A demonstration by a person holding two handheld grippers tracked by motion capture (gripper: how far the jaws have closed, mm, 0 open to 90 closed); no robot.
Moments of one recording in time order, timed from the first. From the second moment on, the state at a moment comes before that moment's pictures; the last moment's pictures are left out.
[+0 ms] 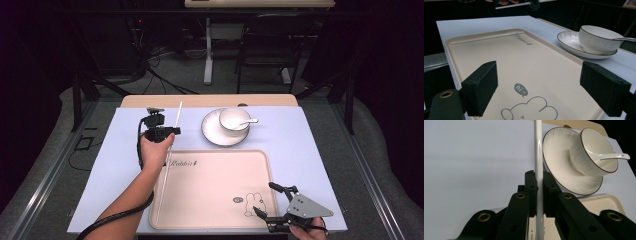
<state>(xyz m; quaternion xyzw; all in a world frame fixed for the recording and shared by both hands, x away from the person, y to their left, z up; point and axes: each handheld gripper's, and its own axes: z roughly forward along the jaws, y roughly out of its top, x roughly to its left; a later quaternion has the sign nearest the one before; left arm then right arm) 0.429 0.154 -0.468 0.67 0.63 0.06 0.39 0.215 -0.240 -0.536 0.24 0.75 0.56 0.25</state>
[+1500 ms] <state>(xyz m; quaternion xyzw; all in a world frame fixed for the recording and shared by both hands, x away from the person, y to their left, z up) 0.324 0.192 -0.536 0.66 0.65 0.06 0.37 0.214 -0.239 -0.536 0.24 0.75 0.56 0.25</state>
